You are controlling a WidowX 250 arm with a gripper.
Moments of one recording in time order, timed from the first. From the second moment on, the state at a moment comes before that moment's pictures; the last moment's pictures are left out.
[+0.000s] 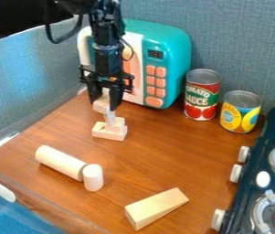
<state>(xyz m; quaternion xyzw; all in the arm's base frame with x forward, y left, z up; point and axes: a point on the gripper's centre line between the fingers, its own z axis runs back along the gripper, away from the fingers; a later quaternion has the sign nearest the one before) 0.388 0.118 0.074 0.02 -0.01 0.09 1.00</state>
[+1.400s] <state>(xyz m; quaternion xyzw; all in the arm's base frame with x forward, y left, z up) 0.367 0.072 0.112 0.02 -0.04 0.03 1.00</state>
